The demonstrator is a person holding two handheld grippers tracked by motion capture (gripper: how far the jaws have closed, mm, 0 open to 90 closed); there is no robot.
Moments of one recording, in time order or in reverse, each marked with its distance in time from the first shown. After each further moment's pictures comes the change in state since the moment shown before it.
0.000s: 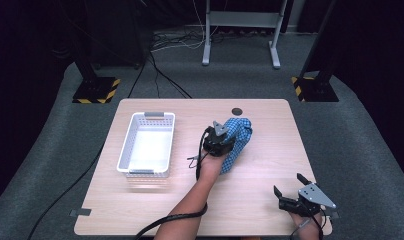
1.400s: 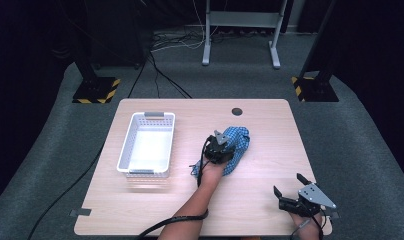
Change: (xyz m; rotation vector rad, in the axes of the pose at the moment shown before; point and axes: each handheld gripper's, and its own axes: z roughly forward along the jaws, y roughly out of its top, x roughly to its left) left arm -0.001 -0.035 0.024 0.048 0.015 0.001; right arm 0.000 0.000 0.000 -0.003 0.005 -0.001
